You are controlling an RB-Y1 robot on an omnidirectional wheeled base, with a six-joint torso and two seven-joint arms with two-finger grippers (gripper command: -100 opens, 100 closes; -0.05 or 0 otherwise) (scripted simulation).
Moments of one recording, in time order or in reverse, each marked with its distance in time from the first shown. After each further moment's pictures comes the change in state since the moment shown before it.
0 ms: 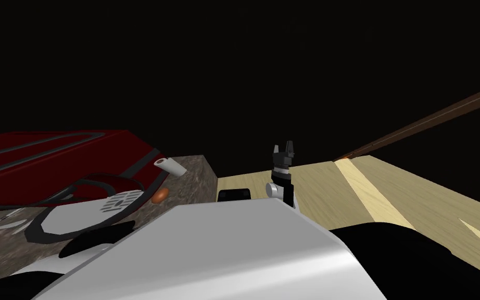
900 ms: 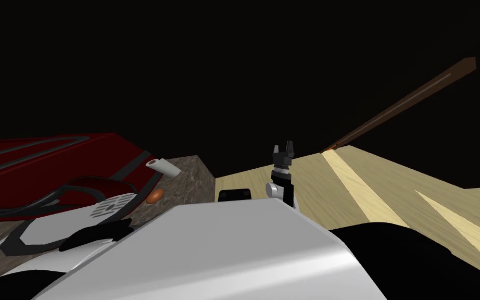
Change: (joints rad) left arm -0.057 0.005 0.043 0.109 0.053 -0.009 0.025; right arm 0.000 0.000 0.000 0.000 0.000 0.000 0.000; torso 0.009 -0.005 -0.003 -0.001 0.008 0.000
